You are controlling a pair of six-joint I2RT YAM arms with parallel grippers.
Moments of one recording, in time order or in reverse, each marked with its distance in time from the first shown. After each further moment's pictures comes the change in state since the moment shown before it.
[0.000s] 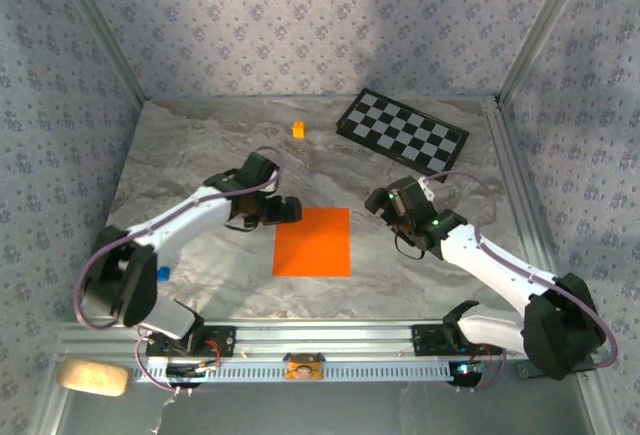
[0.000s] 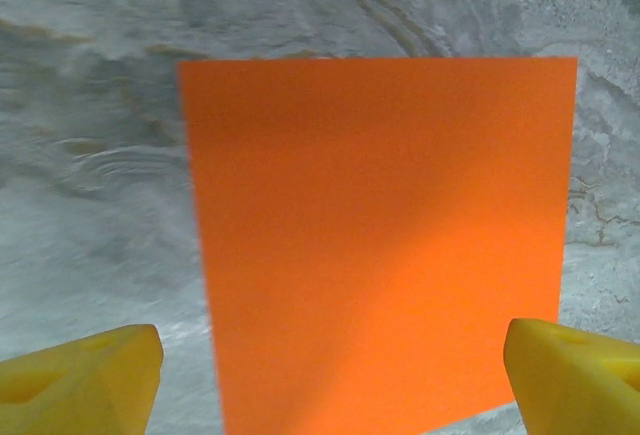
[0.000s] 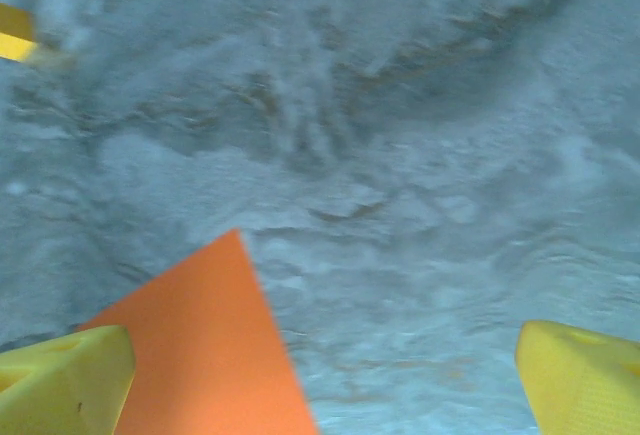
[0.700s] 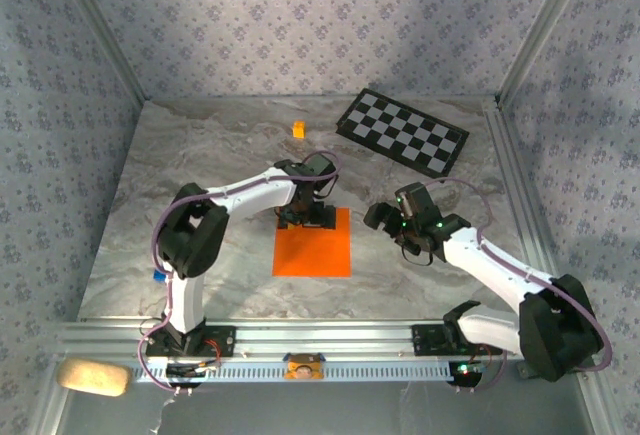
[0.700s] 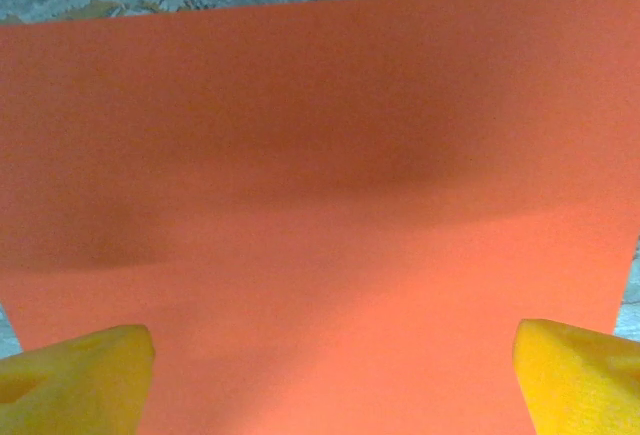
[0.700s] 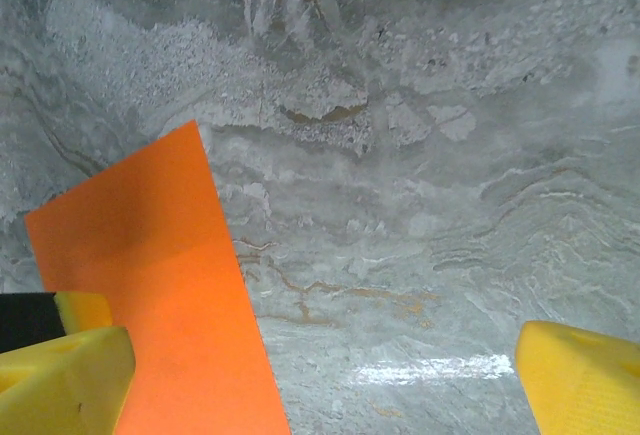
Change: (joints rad) left arm -0.183 0.405 0.361 -0.228 -0.117 -0.108; right arm -0.065 0.002 -0.044 -0.008 -0.231 -0.175
